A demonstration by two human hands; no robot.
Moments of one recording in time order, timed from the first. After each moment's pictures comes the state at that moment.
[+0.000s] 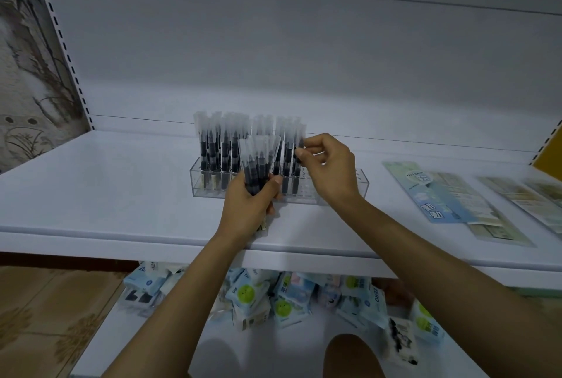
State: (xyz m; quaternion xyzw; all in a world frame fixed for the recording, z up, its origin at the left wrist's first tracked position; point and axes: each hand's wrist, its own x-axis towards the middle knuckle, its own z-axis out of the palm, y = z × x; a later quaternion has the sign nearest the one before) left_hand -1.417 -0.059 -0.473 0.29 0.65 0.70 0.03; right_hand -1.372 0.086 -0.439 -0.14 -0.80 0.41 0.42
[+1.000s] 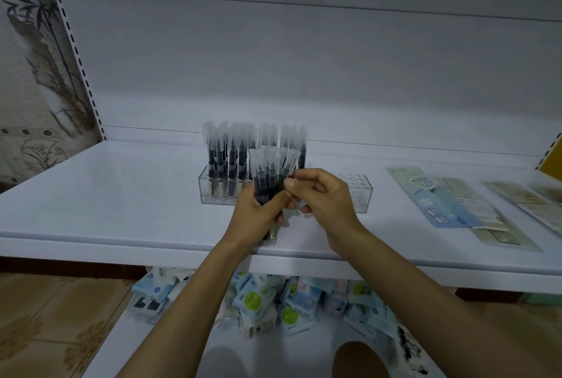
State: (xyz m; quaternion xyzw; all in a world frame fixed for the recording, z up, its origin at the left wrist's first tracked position) left_hand -1.411 -0.066 -0.466 0.35 0.64 0.68 0.08; right_hand -1.335 0.043 -0.444 -0.10 -0.67 0.67 0.29
